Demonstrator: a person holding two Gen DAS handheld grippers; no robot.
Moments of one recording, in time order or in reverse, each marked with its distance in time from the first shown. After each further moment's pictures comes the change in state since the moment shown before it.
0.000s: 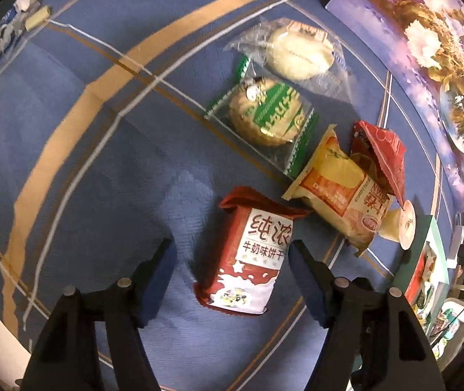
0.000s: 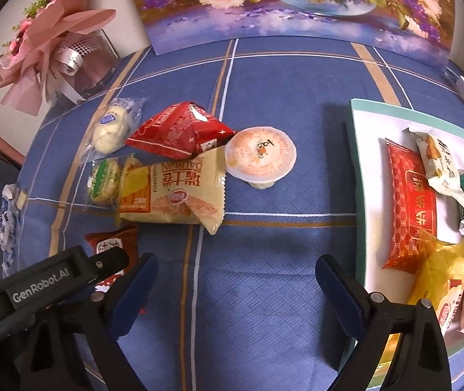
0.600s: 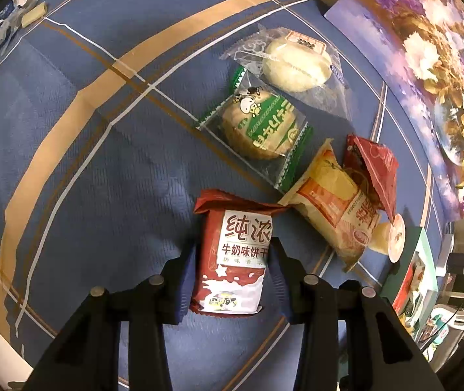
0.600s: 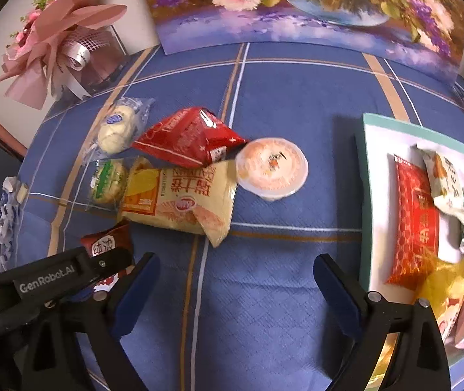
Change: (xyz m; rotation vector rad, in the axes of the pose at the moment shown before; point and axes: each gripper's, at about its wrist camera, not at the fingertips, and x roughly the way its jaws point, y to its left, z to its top) left arm 0.004 0.006 0.014 -0.028 -0.017 -0.057; right arm 0.008 0.015 0.011 -0.054 -0.022 0.003
